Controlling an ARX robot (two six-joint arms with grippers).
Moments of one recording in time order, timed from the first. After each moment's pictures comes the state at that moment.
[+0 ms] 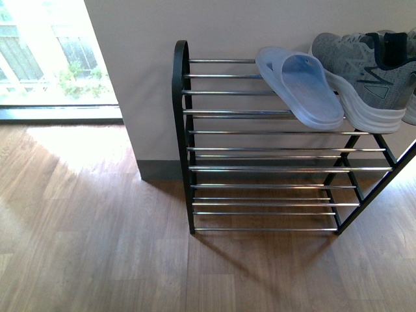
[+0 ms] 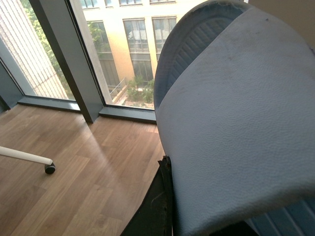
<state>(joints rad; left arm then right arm) -0.18 0.53 0.06 0.37 -0.48 0.06 0.00 0.01 0.02 0.00 0.00 0.00</state>
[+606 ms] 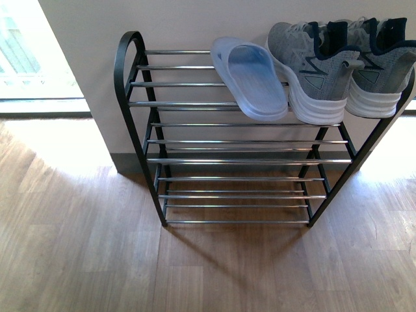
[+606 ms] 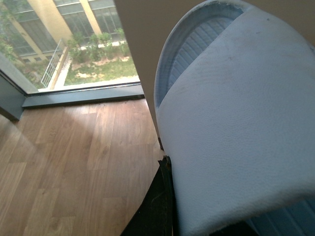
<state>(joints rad) -0.12 1.41 0.74 0.27 -0.11 0.16 0.00 0.01 0.02 0.00 0.00 0.00</state>
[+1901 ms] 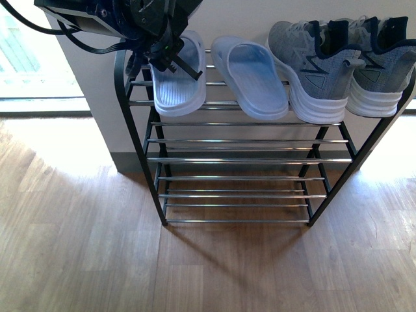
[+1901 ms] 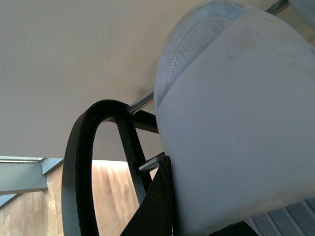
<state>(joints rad) -0.36 2.50 1.75 0.18 -0.34 0.49 0.00 0.01 0.02 0.00 0.00 0.00</state>
